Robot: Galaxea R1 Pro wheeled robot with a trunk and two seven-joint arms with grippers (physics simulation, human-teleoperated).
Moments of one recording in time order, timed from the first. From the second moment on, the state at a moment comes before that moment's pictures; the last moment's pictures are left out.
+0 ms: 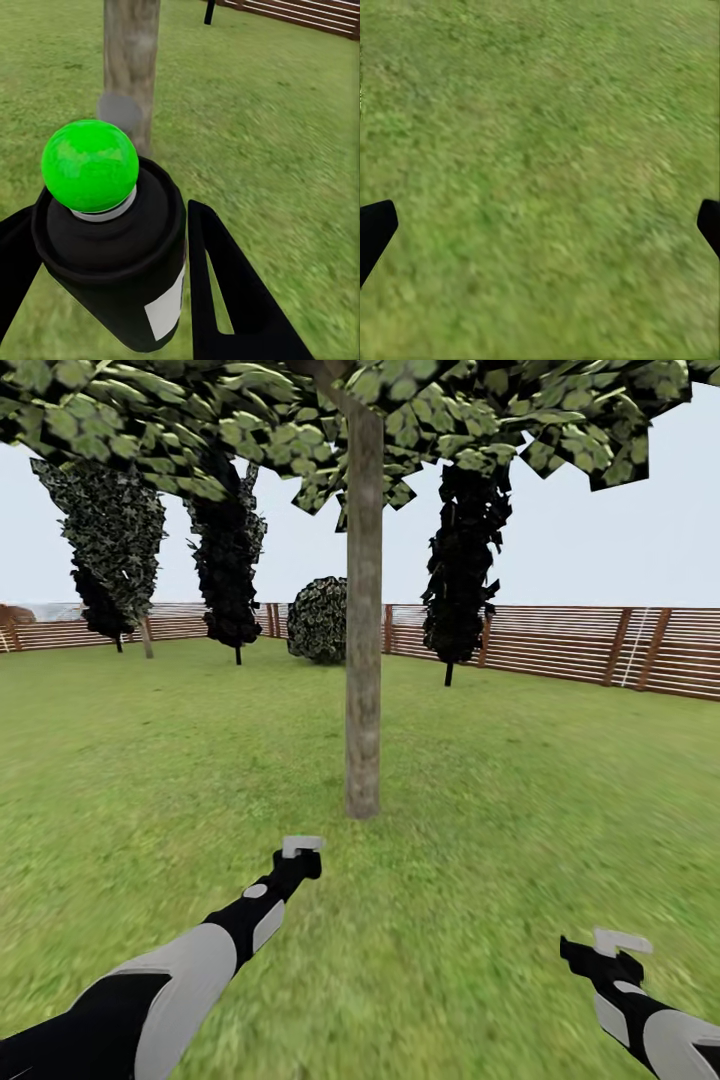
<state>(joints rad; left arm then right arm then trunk) -0.90 -0.14 0.04 -0.11 -0.02 -0.30 -0.14 -0.74 -0.28 -0.01 0.06 -0.18 -0.34 -0.10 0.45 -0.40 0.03</state>
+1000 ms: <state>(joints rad) -0.90 -0.14 0.04 -0.11 -0.02 -0.24 -0.14 -0.71 -0.25 0.00 0.06 -0.17 -0.34 -0.09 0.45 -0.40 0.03</state>
